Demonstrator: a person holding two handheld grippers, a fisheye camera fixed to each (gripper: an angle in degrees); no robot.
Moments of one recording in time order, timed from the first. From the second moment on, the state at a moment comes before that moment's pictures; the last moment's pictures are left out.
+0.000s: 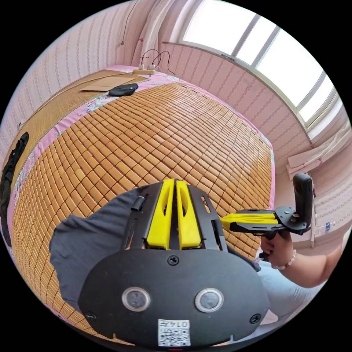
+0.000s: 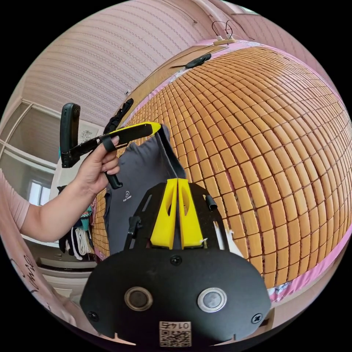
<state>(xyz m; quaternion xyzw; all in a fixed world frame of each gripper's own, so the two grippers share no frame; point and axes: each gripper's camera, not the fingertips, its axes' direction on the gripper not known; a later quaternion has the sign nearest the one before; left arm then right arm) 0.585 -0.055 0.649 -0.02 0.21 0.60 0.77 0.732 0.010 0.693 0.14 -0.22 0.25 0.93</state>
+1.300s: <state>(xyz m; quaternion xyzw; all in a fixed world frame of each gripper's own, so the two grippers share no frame) 0.458 -0.139 0.663 -0.01 0.21 0.39 0.89 0.528 -0.057 0.666 0.05 -0.01 0.15 0.99</state>
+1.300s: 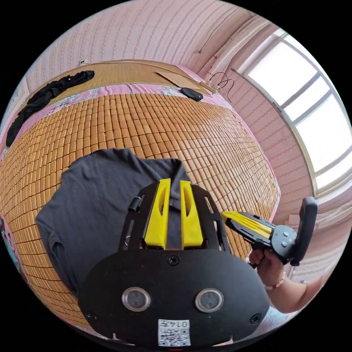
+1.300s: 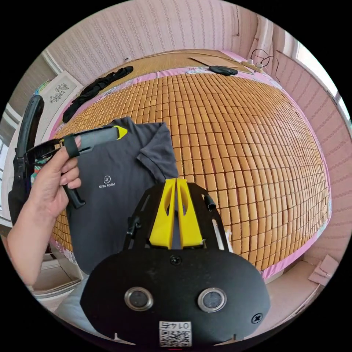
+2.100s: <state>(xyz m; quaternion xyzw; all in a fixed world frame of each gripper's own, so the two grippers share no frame) 0.345 -0.158 0.685 -0.02 0.41 0.28 0.87 0.344 -0.150 0.745 -0.01 0.15 0.09 0.98</state>
